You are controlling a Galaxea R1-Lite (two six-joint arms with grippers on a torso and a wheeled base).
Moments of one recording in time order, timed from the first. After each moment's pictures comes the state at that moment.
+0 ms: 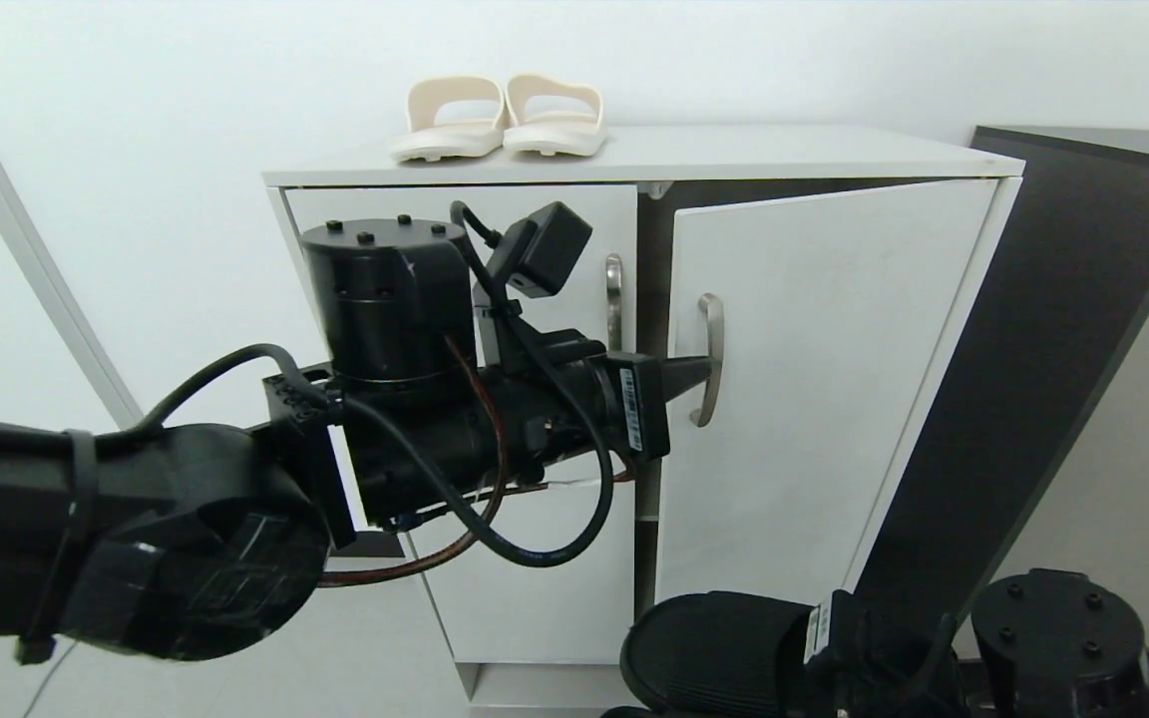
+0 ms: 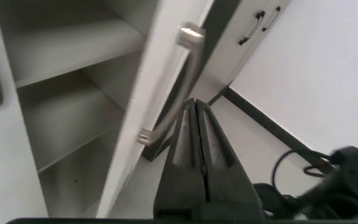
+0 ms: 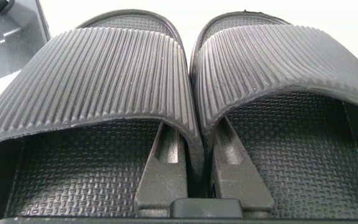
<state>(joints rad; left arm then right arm) -0.74 1.70 -1.00 -0.68 -0.26 -0.29 0.89 1.64 -0.30 -0.89 0.23 -0.08</state>
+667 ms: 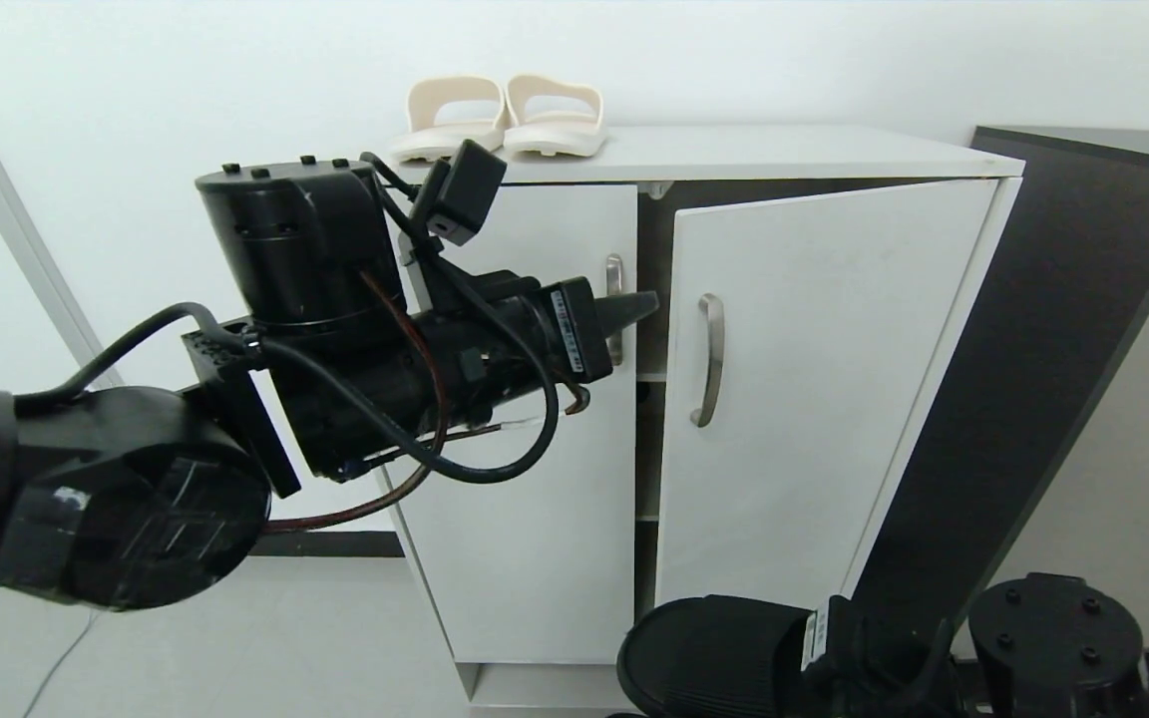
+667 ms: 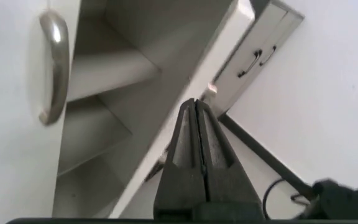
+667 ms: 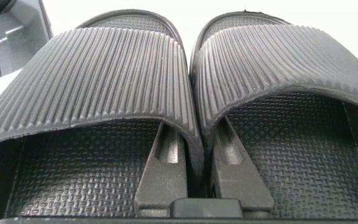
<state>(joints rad) -0.65 1.67 -1.03 -0.70 -0.26 -0.38 0.90 1.64 -0.30 -0.89 0.23 -0.08</state>
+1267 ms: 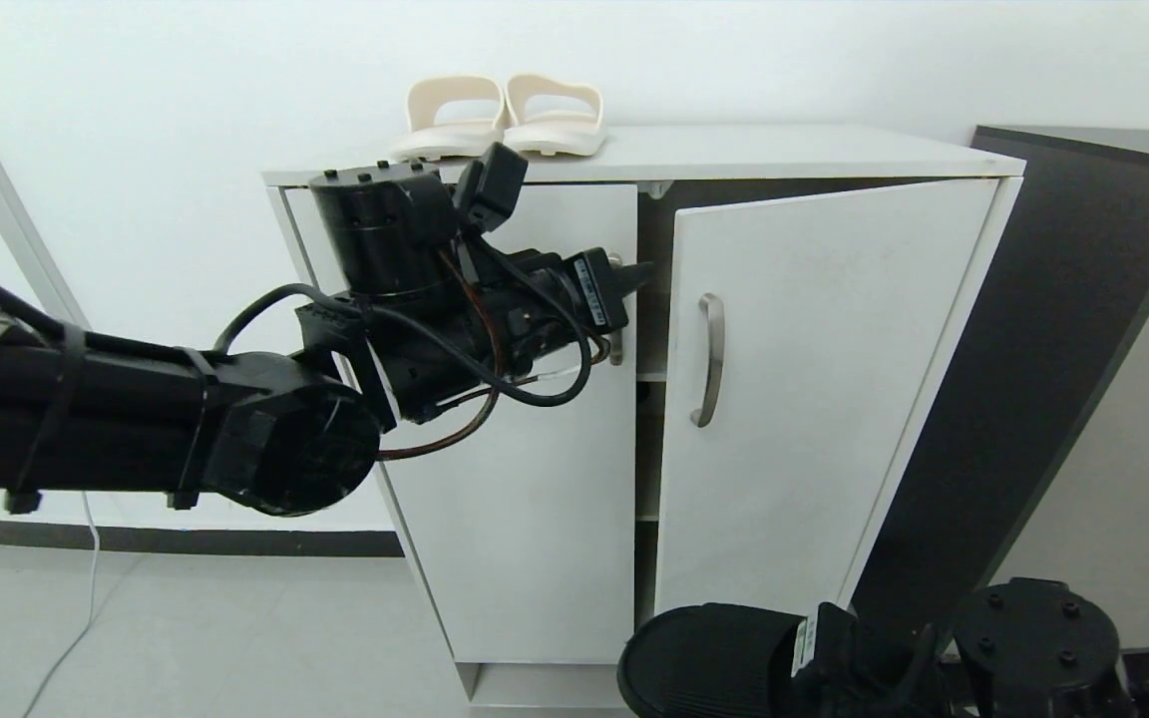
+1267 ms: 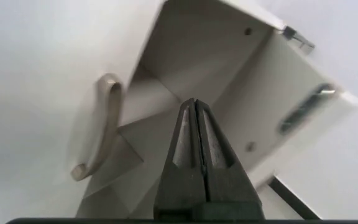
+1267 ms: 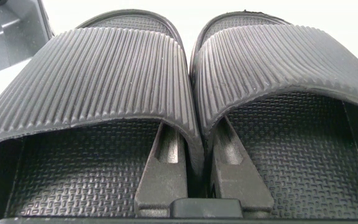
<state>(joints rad) -0.59 1.84 -1.19 -0.75 -0.27 -0.42 0.90 1.67 -0.30 -0.89 0.23 -0.08</state>
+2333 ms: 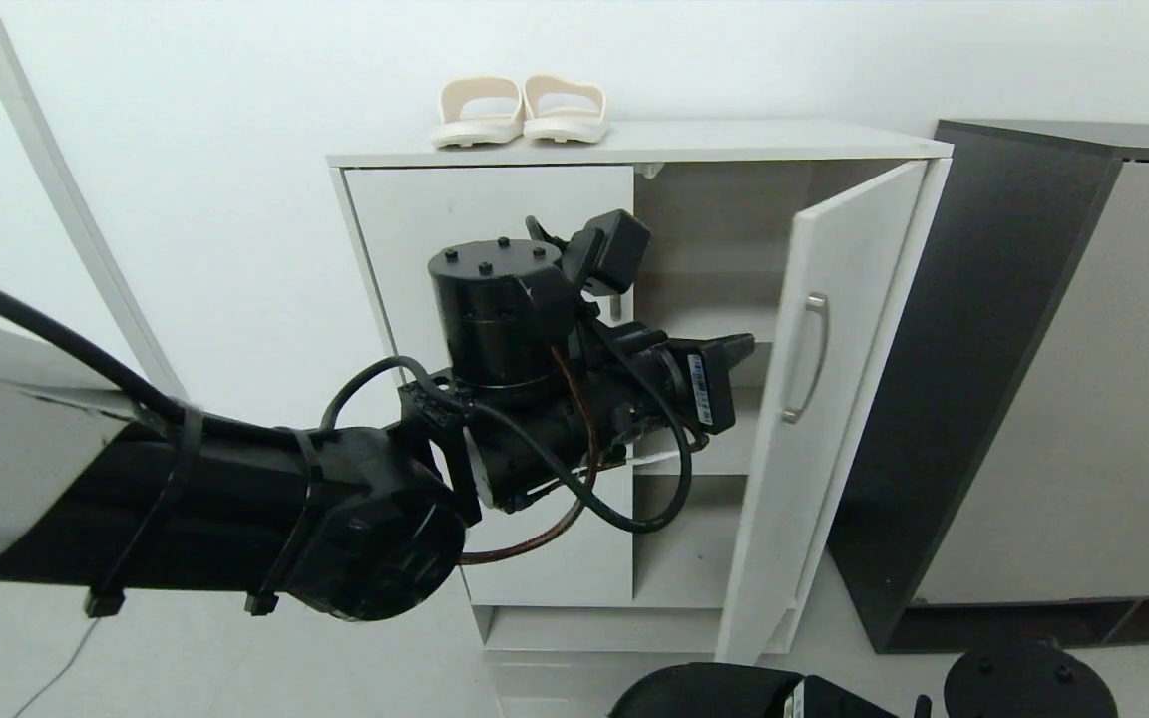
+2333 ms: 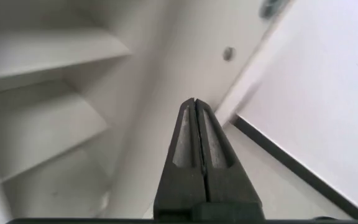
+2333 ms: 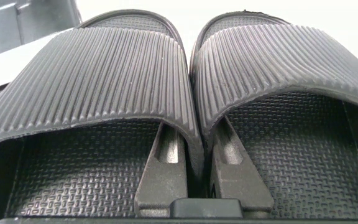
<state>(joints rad) -0.77 1.88 -1.12 -0.83 -0.18 -0.30 1.00 1.67 -0.26 -0.89 0.23 -0.08</state>
